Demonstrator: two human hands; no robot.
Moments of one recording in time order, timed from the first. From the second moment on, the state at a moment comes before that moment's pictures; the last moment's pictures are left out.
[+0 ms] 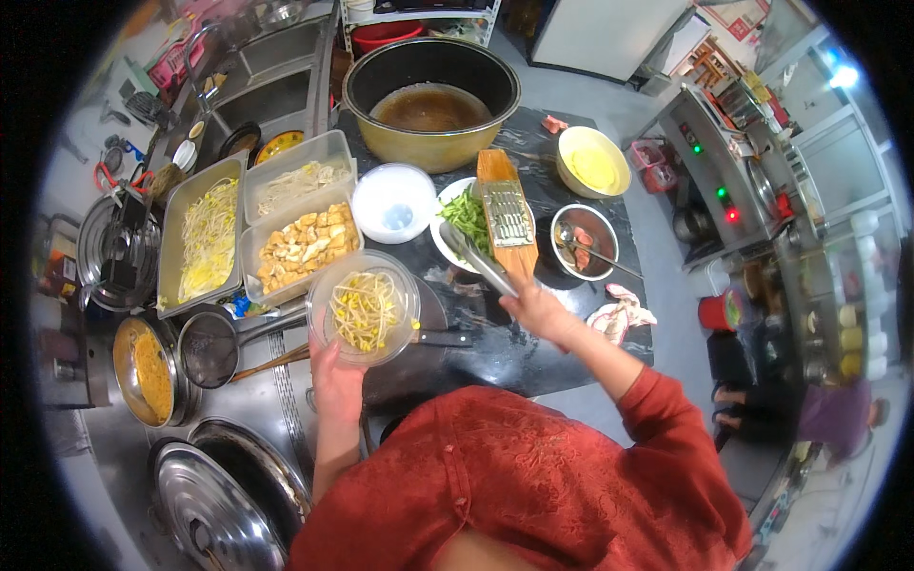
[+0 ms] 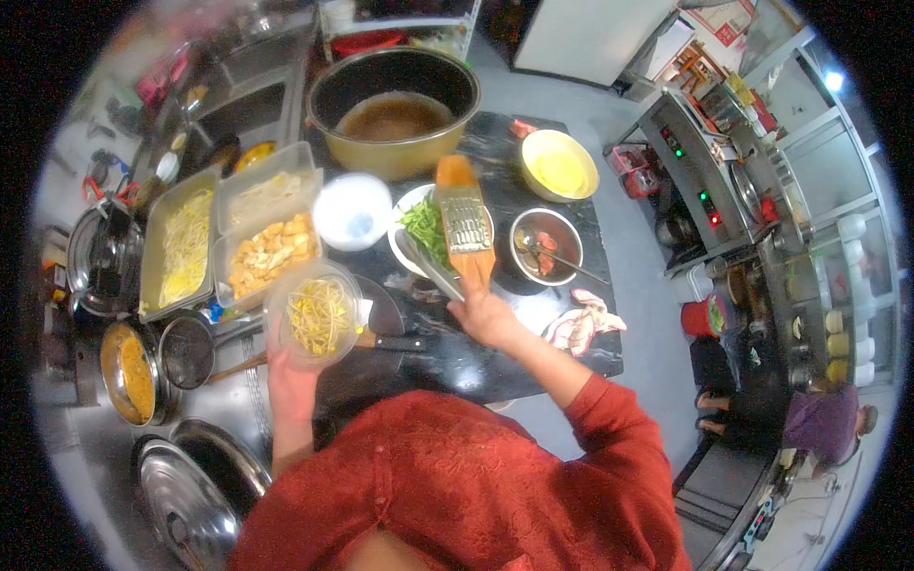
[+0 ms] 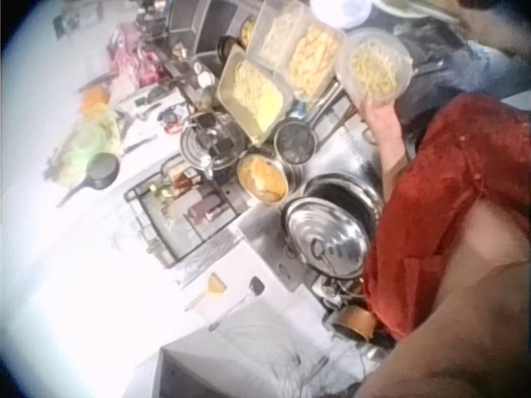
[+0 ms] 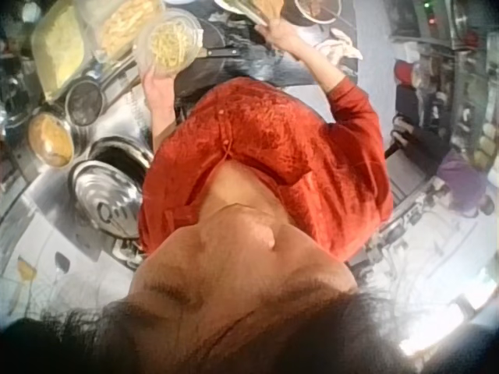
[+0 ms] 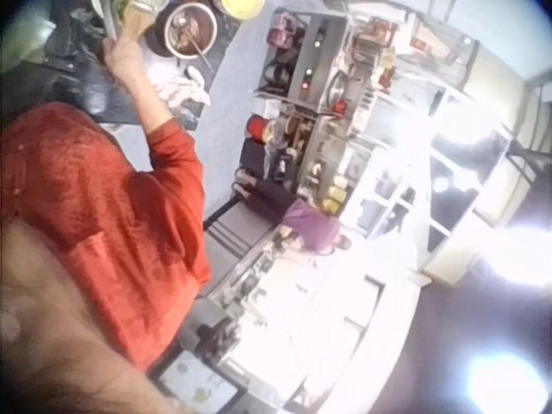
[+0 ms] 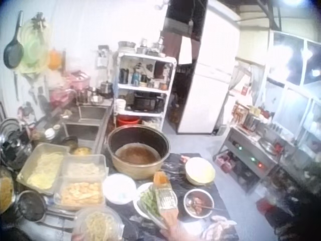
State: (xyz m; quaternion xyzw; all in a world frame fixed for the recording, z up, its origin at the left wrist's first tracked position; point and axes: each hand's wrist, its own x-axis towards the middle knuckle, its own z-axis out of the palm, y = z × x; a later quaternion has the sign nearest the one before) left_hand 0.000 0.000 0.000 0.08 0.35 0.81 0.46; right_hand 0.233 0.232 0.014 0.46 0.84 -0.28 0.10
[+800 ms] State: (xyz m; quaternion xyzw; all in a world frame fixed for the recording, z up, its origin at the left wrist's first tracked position) left_hand -0.082 0.027 0.002 0.12 0.28 0.85 0.43; right_hand 0.171 0.215 -0.035 0.57 0.80 0.18 0.09
